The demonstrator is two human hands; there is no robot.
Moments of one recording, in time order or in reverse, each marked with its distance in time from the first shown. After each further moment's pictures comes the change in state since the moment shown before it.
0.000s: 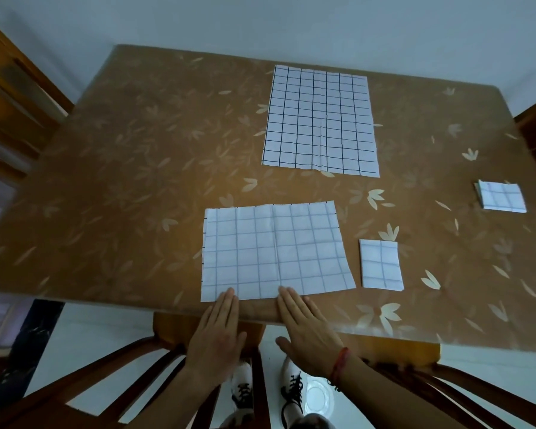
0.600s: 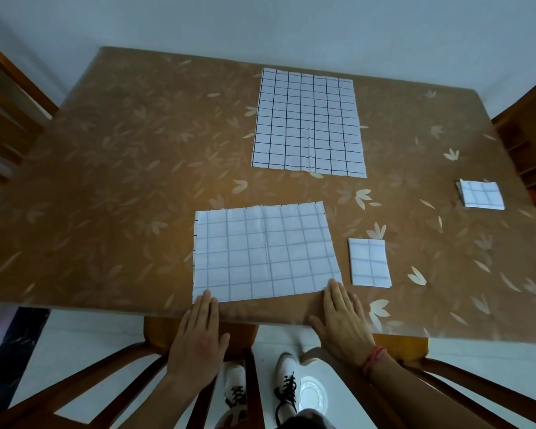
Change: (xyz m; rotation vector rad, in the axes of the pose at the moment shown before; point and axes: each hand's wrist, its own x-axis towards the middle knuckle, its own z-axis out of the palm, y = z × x) left_hand -0.007 -0.016 0.002 0.000 0.007 -0.070; right_hand -0.029 0.053 -0.010 0.040 -0.062 0.421
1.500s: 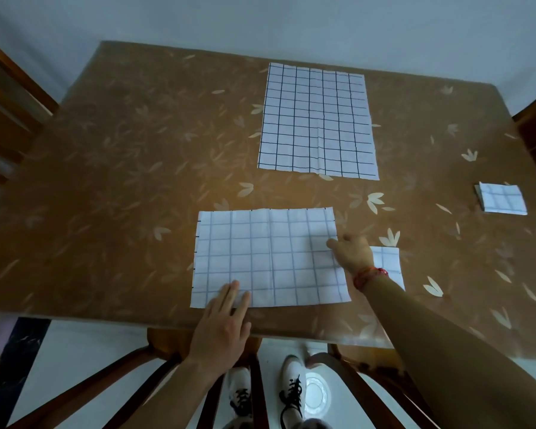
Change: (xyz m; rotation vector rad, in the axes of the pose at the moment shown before) left_hand 0.050 0.014 -0.009 -0.114 -0.048 0.119; right_hand 0.138 0.011 -0.082 0.947 0.084 0.548
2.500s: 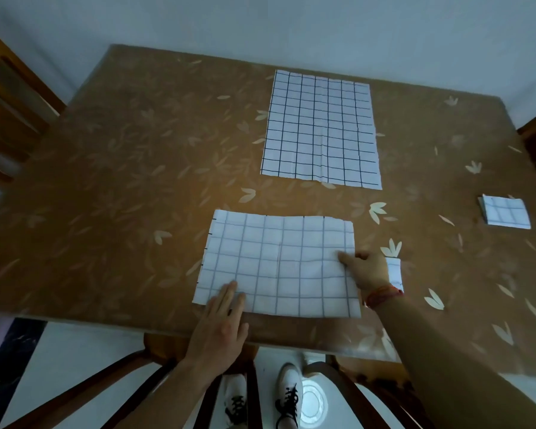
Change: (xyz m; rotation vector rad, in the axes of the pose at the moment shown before) left_hand 0.010 0.003 -0.007 -0.063 0.048 -0.004; right_hand -0.003 0.017 -0.020 0.240 0.040 0.064
